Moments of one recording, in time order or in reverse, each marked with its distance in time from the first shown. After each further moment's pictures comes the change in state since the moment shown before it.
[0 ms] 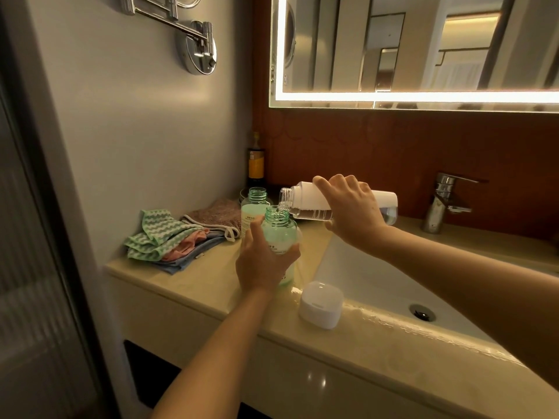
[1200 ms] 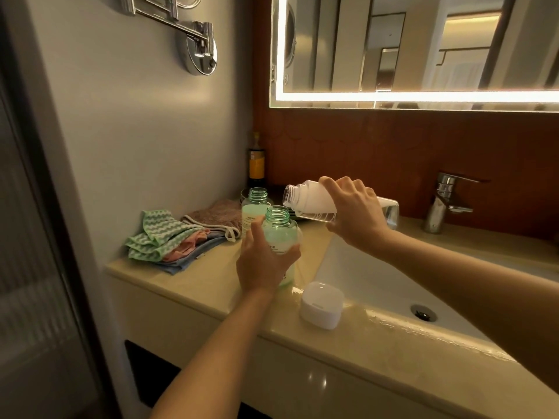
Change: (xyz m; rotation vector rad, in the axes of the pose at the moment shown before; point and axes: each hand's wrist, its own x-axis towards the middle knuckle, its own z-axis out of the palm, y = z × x) left_hand 0.000 0.003 -0.001 -0.001 -0.013 -0.016; right_hand -0.003 0.004 0.004 0.115 0.007 0.081
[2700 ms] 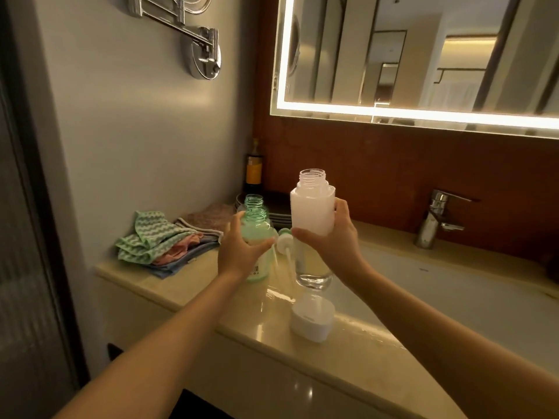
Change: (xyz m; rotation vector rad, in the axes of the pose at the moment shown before) left_hand 0.042 -0.018 -0.013 -0.173 -0.117 -0.066; right_hand -0.018 -0.031 0.011 0.979 0.107 0.360
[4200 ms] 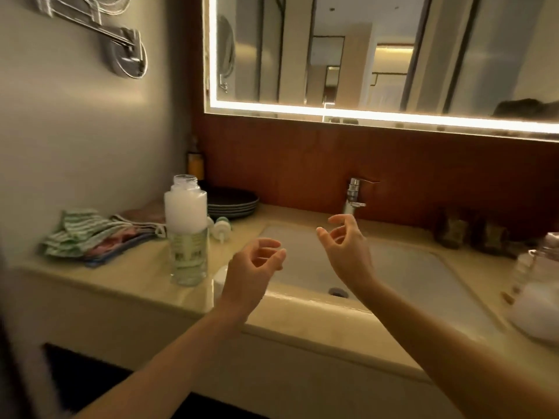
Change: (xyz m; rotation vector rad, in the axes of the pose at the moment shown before) left_hand -0.161 0.119 0.035 -0.432 -0.343 0.066; right_hand -0.081 0.028 -0.147 -0.225 0.192 0.140
